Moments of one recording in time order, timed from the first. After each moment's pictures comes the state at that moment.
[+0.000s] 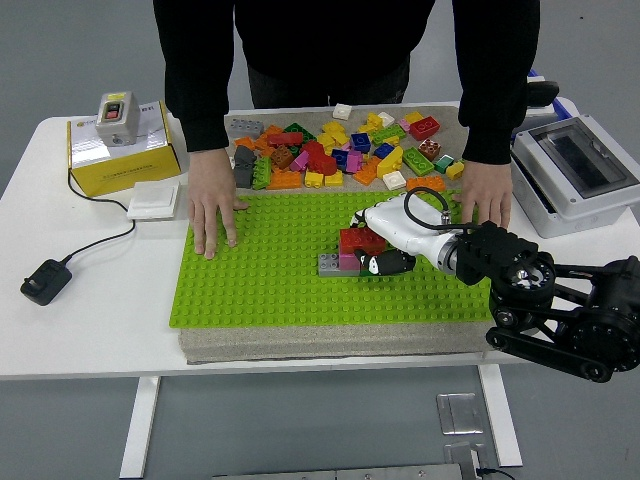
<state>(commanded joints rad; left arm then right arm) 0.04 0.21 -1.11 -0.18 1.22 0.06 0.39 0.87 -0.37 0.18 1.31 -1.83 -0.15 -0.28</state>
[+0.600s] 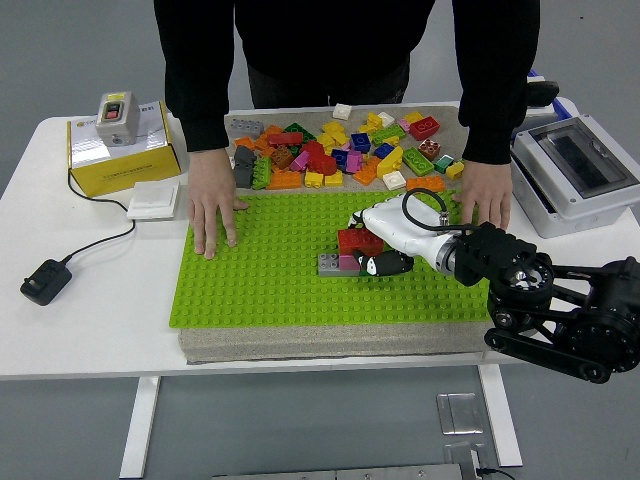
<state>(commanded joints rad) 0.04 0.21 -1.11 -0.18 1.23 0.06 0.39 0.87 -0.37 0.18 1.31 -1.84 -0.15 -0.28</state>
